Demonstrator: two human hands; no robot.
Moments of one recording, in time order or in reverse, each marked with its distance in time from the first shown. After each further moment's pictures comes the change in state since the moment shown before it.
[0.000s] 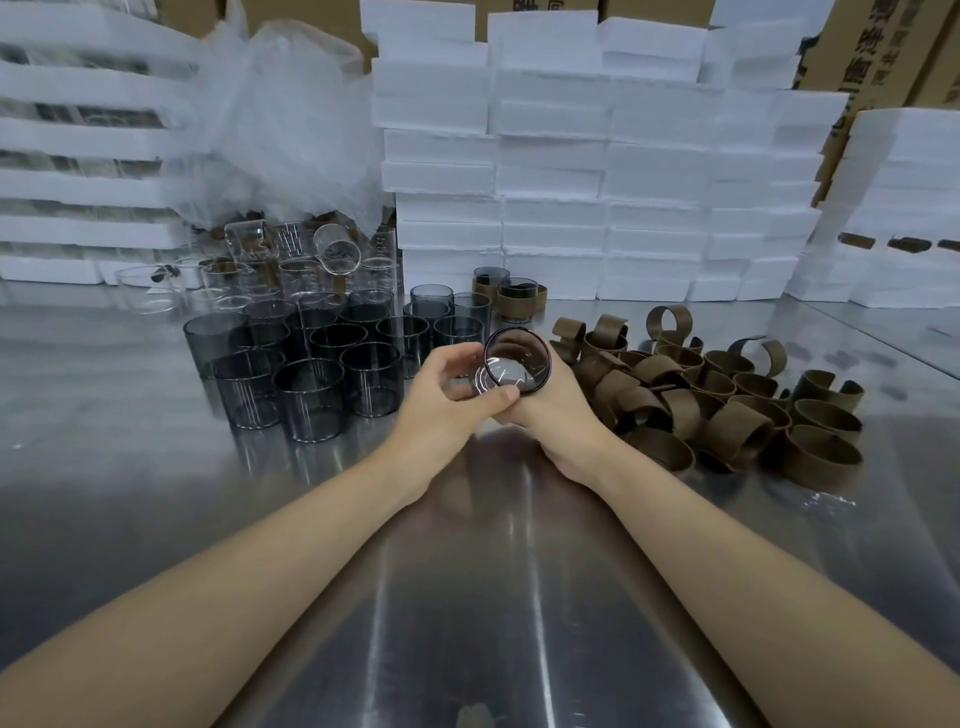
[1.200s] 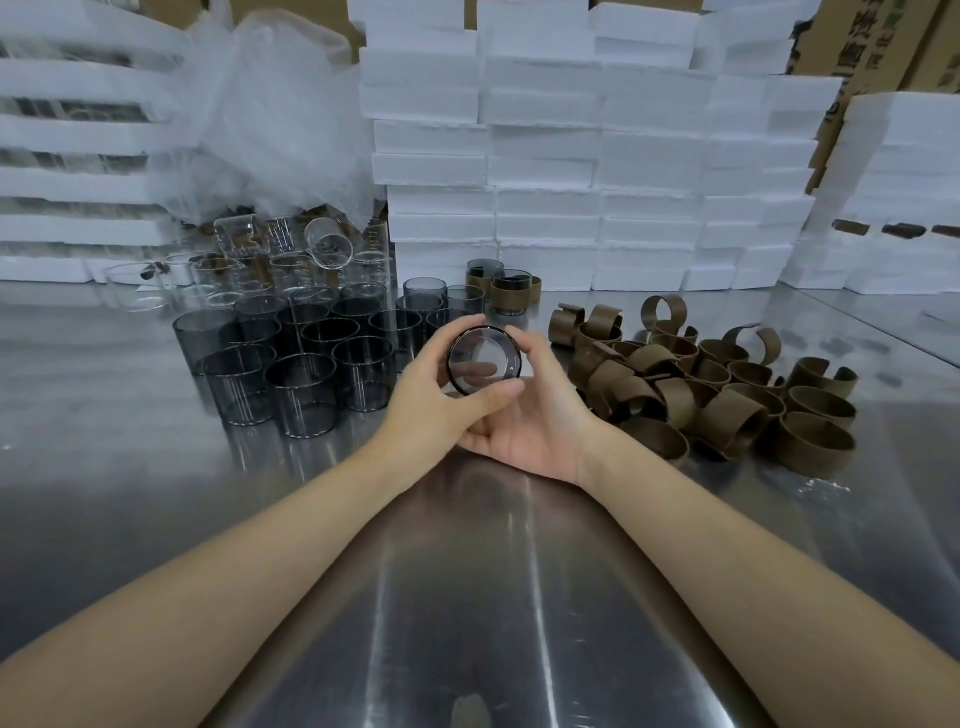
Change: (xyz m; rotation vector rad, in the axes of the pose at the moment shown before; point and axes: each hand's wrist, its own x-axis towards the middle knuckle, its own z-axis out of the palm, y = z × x) left_hand -0.005 0.004 -0.006 0.041 -0.102 0.165; right_hand -0.009 -0.018 0.008 0.784 -0.381 0.591
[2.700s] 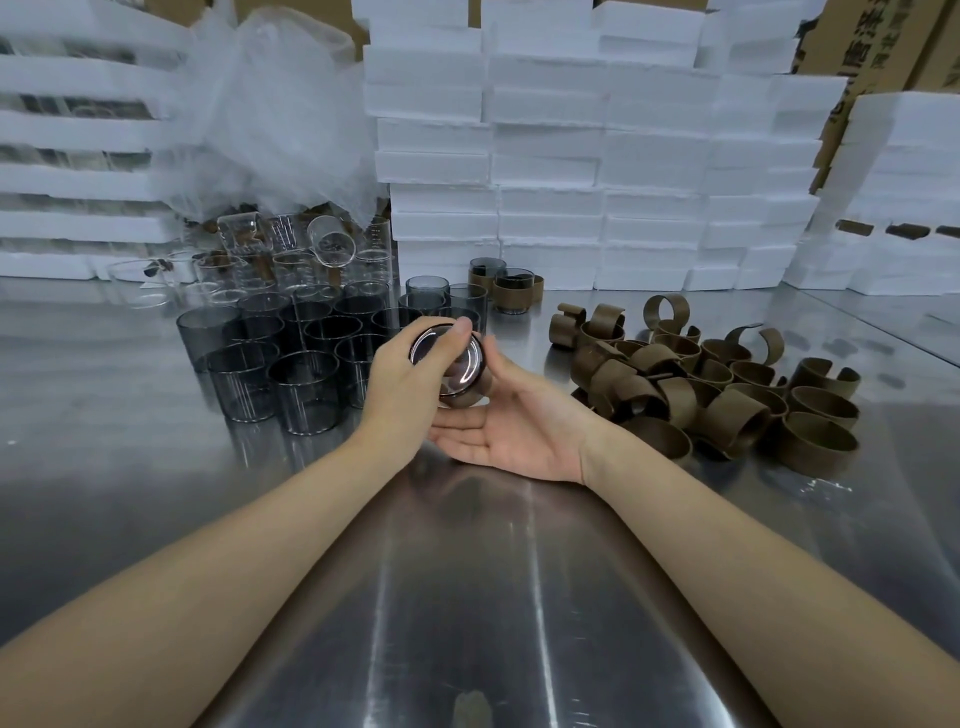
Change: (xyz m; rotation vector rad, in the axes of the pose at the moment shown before) left_hand 0.009 0.010 -0.009 0.055 0.219 -0.006; right_hand -0.002 0.001 0.004 -0.107 -0.063 0.112
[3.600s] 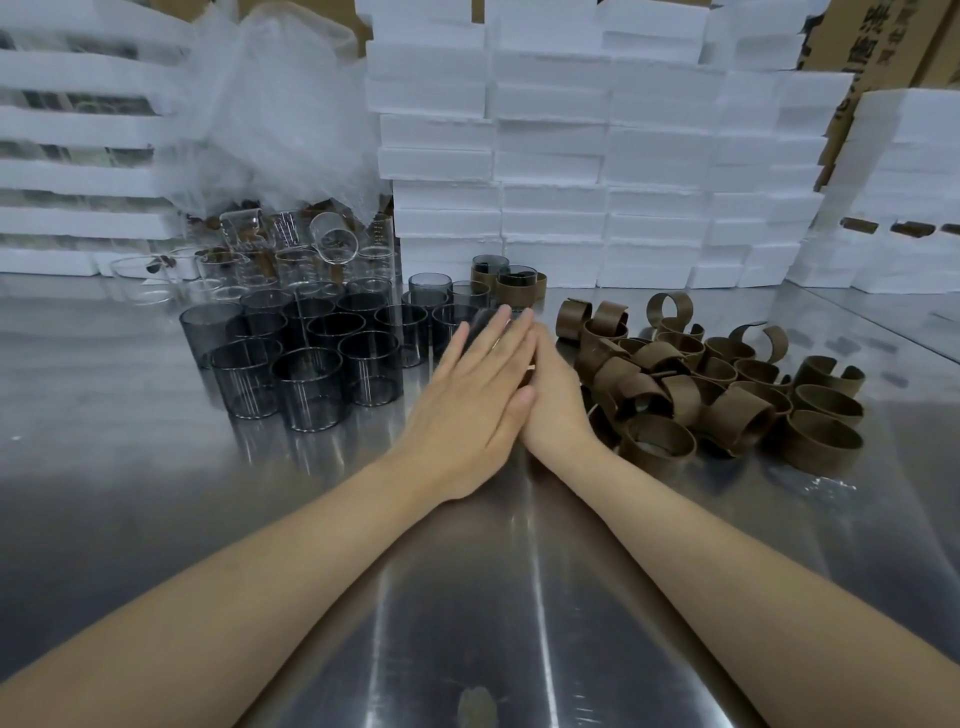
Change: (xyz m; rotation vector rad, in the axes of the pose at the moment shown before) left_hand -0.020 -0.005 0.016 0.978 -0.411 0.590; right_hand 0.009 0.009 0.000 -0.789 0.771 -0.710
